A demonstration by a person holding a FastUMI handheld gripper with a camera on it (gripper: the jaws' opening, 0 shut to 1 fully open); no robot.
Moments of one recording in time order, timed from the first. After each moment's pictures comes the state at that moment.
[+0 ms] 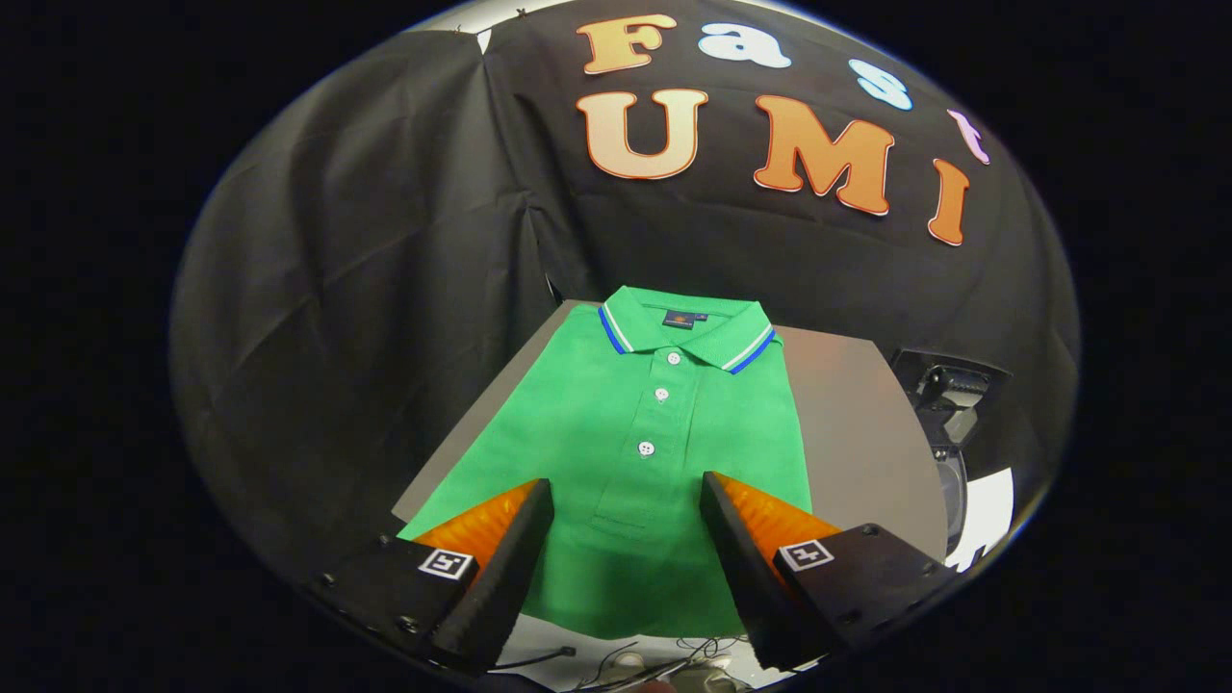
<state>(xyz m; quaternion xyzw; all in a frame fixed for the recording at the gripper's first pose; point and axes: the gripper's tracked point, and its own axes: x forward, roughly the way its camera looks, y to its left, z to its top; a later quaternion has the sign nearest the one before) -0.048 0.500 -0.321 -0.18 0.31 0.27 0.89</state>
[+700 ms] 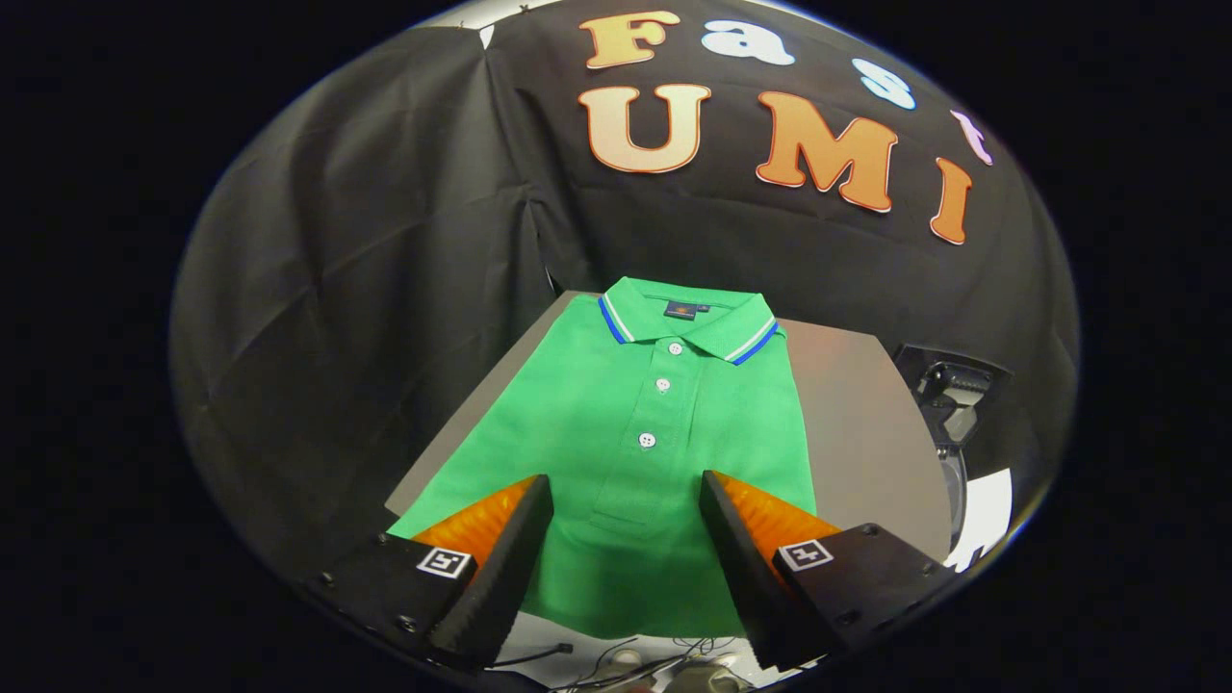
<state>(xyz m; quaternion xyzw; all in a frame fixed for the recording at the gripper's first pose) -0.047 0.498 -0.326 -0.19 0.32 0.27 0.89</state>
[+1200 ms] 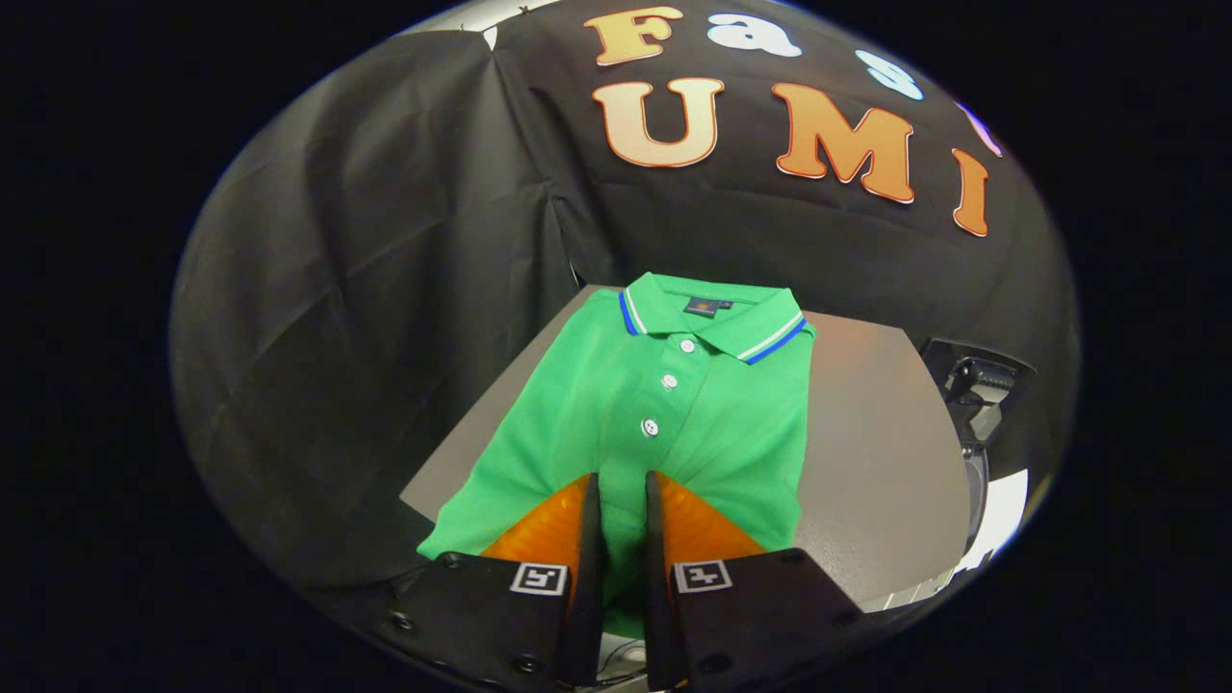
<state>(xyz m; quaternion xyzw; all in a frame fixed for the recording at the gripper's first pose) -0.046 0.499 -0.327 -0.17 0.33 0.31 0.87</state>
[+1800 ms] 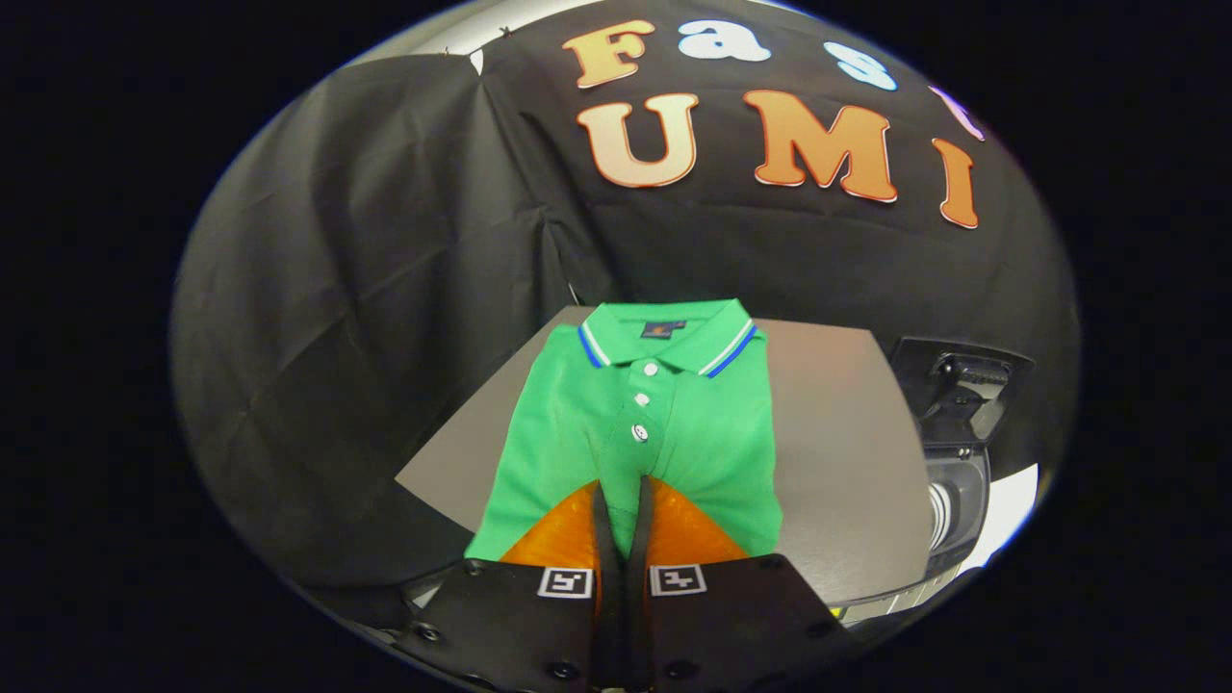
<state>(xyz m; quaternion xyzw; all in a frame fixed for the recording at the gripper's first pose) -0.019 0.445 -0.273 -0.13 0.30 0.33 0.88</state>
